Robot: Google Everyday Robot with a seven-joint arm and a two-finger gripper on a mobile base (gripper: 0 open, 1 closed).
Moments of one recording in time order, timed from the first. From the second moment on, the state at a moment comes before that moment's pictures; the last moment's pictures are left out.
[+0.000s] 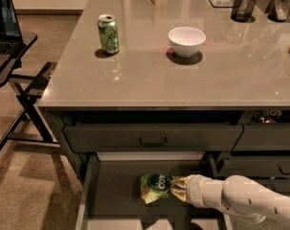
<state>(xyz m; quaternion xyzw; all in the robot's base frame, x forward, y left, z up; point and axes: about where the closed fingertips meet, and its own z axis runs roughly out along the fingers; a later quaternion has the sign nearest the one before) 0.447 -0.121 0.493 -0.69 0.59 0.03 0.41</state>
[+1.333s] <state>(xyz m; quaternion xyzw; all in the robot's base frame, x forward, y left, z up) 0.471 -0.143 0.411 -0.66 0.64 0.06 0.39</state>
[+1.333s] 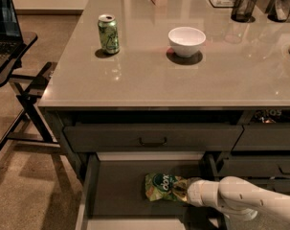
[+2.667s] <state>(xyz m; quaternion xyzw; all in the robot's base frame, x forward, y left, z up) 0.471 -0.143 0.411 -0.66 0.64 0.06 0.39</state>
